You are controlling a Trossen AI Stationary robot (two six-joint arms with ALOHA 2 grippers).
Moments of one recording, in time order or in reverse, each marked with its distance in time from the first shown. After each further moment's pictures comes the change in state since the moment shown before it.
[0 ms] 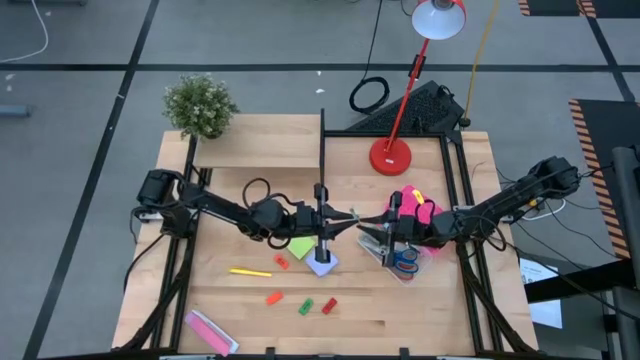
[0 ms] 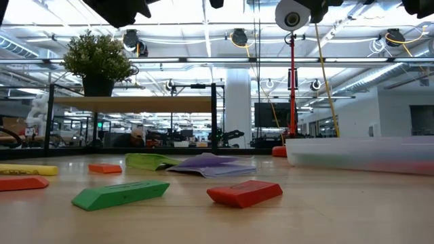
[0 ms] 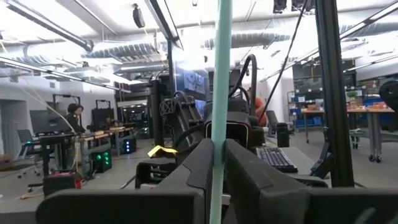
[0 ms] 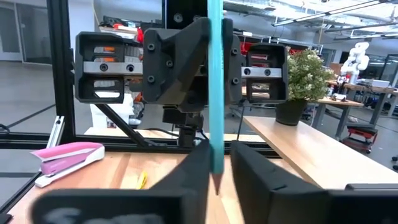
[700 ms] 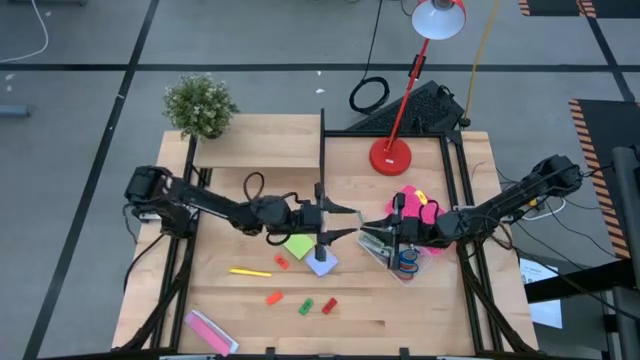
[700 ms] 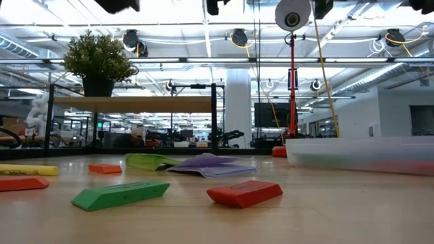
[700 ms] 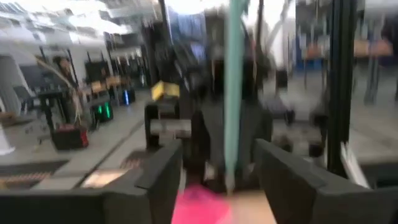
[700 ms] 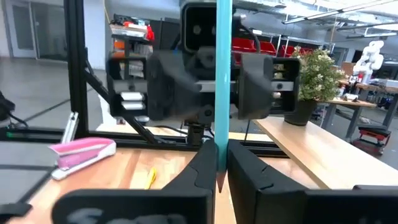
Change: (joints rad) left arm 0.017 -0.106 0.002 -0.367 -0.005 -0.009; right arm 0.030 -0.057 0.000 -0.076 -0.009 0.009
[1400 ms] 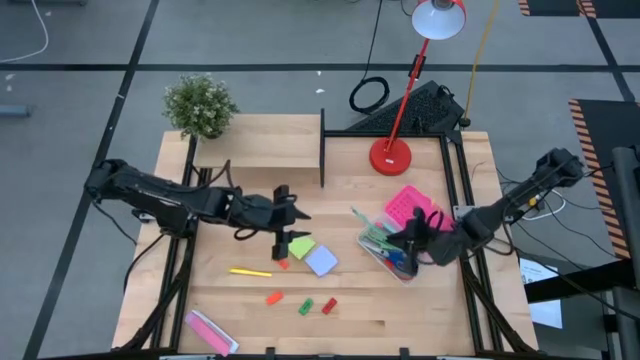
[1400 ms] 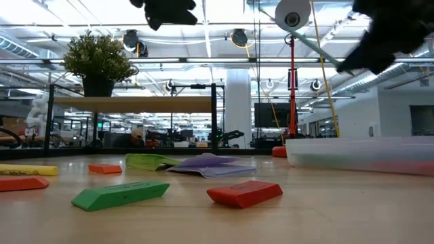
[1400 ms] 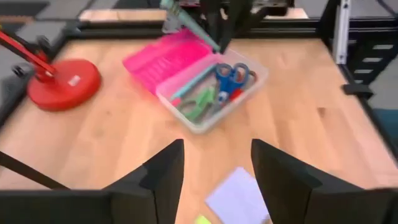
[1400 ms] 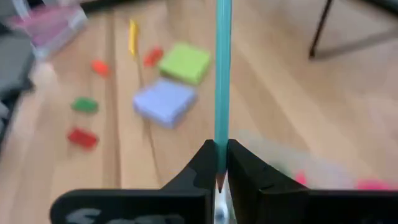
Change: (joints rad) left arm -0.040 -0.363 -0.001 -1.042 -0.049 -0.245; right arm 0.154 -0.166 0.000 -0.968 0.083 0.797
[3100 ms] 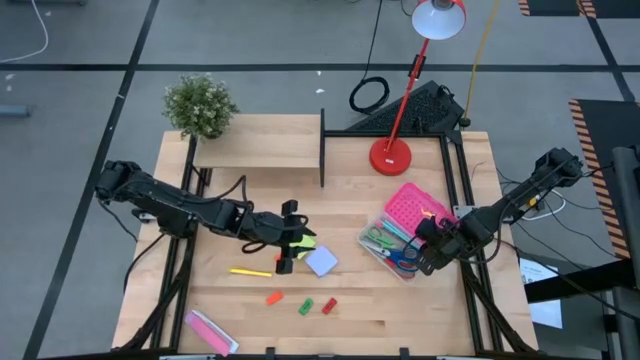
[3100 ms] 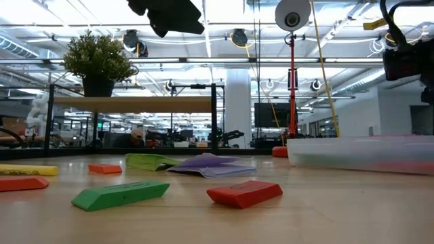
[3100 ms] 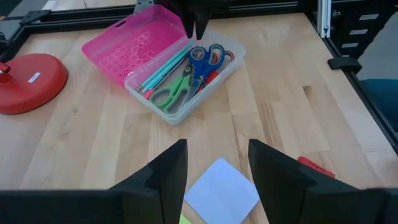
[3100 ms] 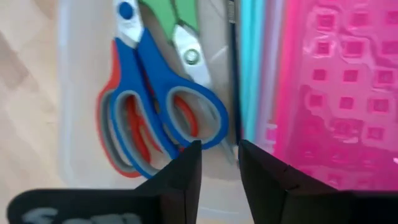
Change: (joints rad) left arm -0.061 0.104 -0.003 0.058 0.008 0.023; right arm 0.014 0.015 0.000 -0.570 -0.437 0.614
